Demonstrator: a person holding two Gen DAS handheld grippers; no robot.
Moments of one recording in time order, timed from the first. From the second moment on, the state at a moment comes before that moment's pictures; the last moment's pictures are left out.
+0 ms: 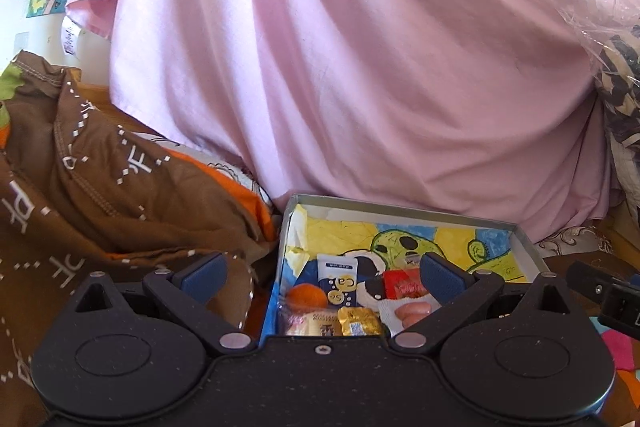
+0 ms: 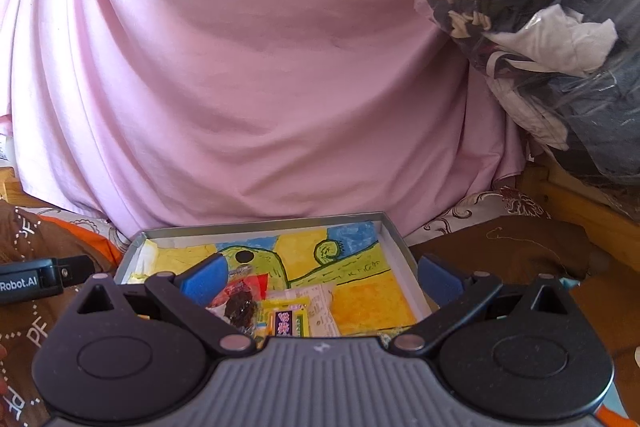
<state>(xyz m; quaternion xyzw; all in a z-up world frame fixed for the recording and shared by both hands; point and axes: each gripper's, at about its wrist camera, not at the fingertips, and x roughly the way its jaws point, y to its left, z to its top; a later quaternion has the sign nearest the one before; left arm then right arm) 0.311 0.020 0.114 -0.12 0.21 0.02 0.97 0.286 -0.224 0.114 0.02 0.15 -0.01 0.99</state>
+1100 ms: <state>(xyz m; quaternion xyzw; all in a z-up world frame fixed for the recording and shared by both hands) 0.246 0.006 0.106 -0.10 0.17 0.02 0.98 0.231 -0.222 0.102 -0.03 0.10 0.01 0.99</state>
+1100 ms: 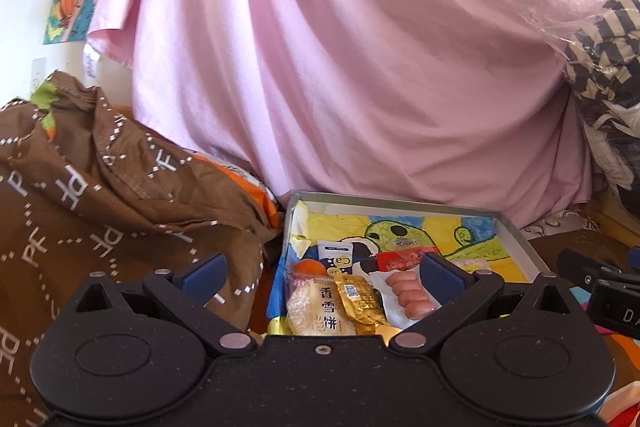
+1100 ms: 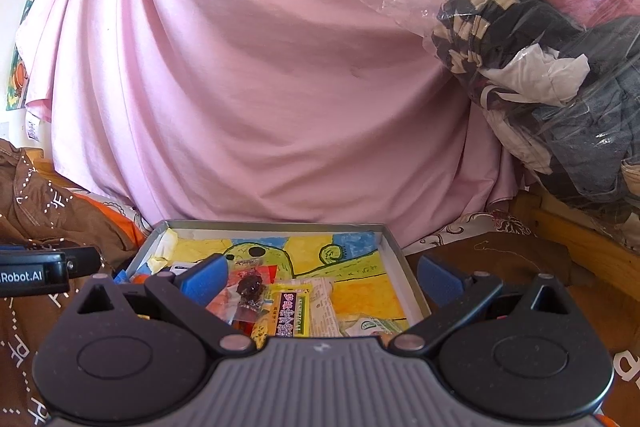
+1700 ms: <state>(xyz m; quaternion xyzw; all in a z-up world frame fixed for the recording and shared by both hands) 0.221 0.005 0.097 -0.10 0.19 0.04 0.98 0.202 -0.218 0.095 -0.02 0.09 0.03 0.99</state>
